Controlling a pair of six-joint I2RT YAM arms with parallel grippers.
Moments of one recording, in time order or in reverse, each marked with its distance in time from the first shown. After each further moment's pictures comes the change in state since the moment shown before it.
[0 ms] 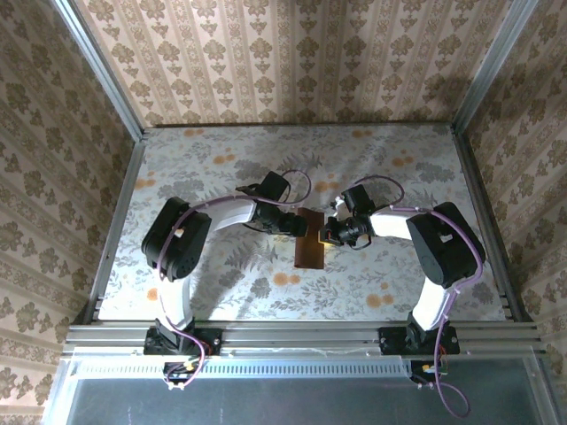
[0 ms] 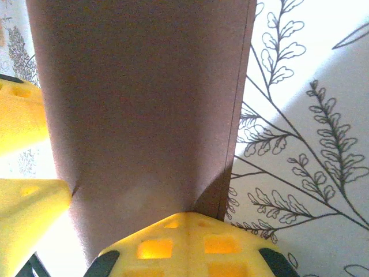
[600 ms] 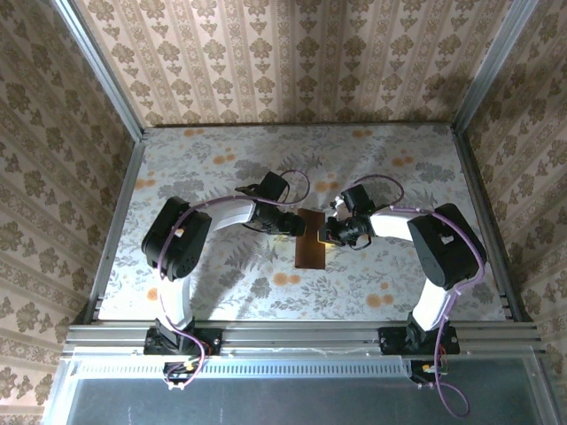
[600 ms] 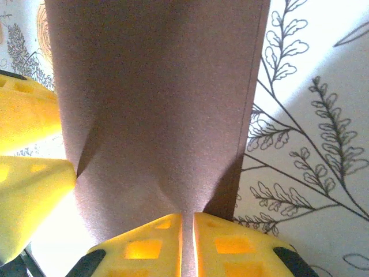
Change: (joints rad) left arm 0.005 0.006 -0.005 0.009 -0.006 -0.011; right arm 0.004 -0.023 0.002 -0.014 0.014 -0.003
